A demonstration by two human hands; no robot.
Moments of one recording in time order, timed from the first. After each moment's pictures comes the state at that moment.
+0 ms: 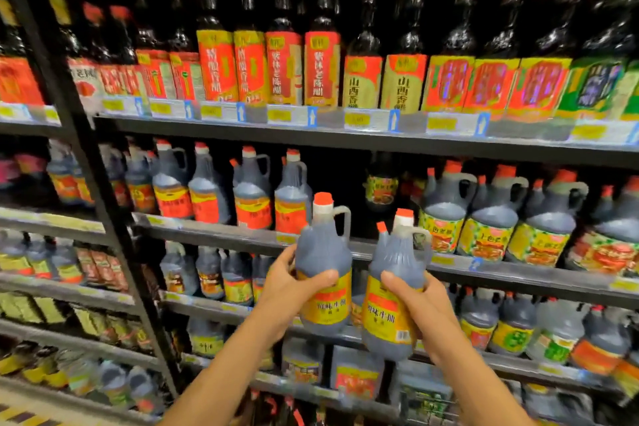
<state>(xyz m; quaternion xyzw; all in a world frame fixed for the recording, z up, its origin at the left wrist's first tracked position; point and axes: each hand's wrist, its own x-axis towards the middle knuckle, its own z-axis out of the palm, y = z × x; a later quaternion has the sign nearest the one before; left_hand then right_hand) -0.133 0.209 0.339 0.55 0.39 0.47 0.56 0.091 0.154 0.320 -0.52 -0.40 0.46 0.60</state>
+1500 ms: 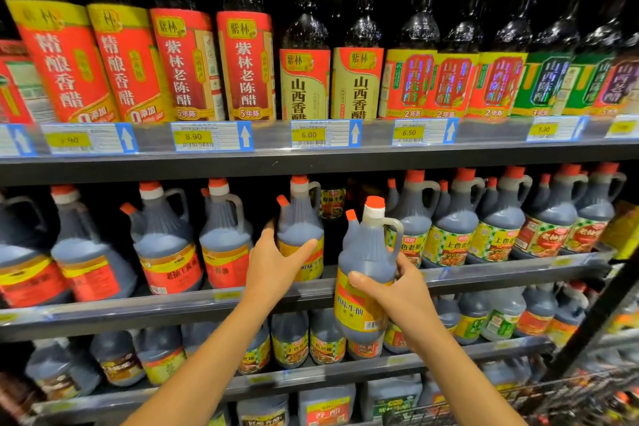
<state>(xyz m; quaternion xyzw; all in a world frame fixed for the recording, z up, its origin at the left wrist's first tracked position) -0.060 0.381 0.346 0.70 0.44 0.41 0.37 0.102 0.233 0.341 -0.60 -0.38 0.31 0.63</state>
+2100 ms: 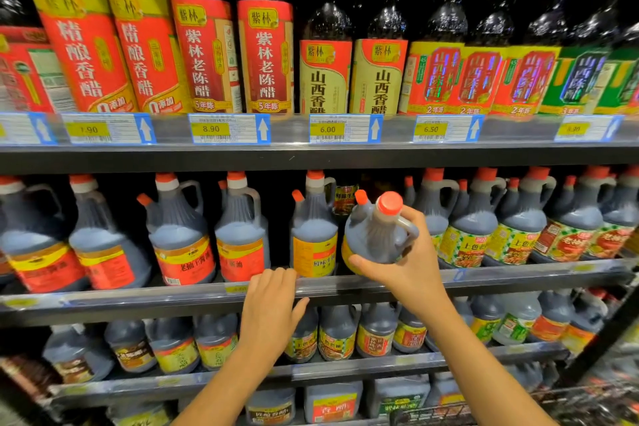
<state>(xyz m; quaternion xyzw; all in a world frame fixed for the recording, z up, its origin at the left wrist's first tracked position) -0.094 0.366 0.272 0.87 0.39 0.30 -0.08 0.107 0.256 0.365 -0.57 -0.54 0.11 0.61</state>
